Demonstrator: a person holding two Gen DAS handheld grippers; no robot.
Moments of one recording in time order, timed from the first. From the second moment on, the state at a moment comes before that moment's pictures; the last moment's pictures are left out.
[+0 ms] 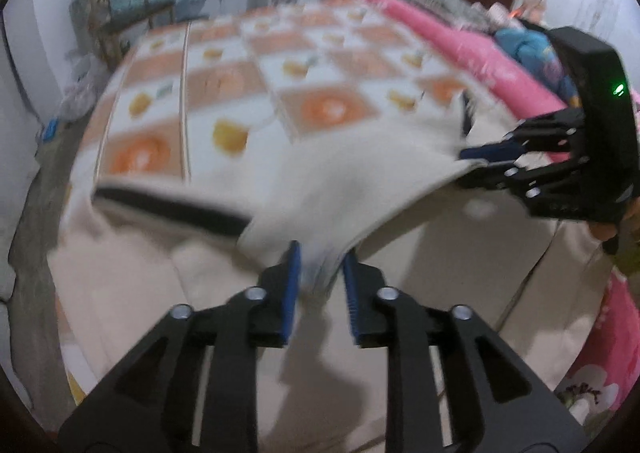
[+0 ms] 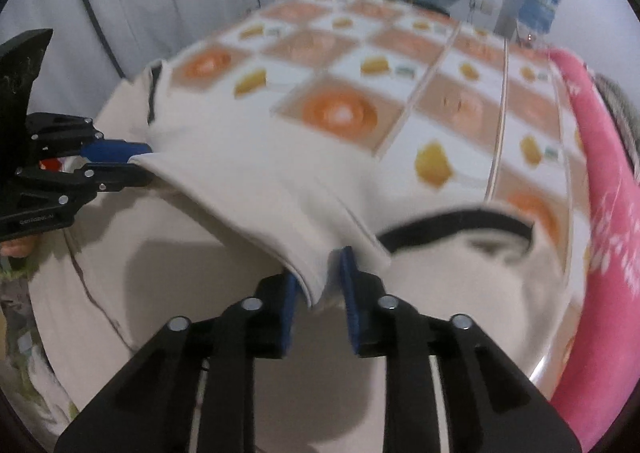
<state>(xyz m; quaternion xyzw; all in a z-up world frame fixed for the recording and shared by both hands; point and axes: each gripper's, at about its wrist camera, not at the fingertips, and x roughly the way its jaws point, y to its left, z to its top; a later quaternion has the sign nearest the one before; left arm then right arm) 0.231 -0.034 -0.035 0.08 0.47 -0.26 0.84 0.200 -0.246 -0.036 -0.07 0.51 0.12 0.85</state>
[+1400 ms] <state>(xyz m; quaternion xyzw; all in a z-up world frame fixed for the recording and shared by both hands) 0.235 -0.047 -0.039 0.09 0.43 -0.24 0.86 0.196 -0.253 -0.041 0.02 0.51 0.06 0.86</state>
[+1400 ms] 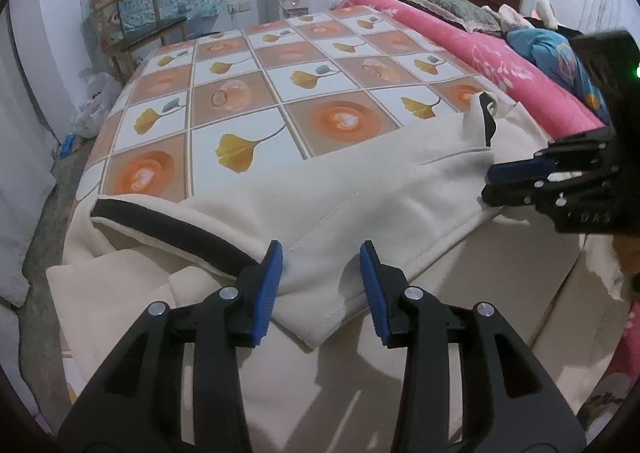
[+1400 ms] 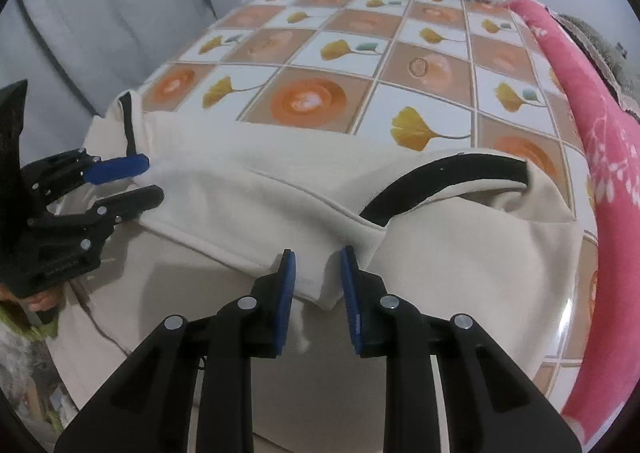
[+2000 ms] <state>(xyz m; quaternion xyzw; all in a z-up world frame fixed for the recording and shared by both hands) 0.123 0.071 0.018 -0.04 0.43 -0.15 0.89 0.090 -0.190 0.012 0.01 0.44 0.10 0.89</state>
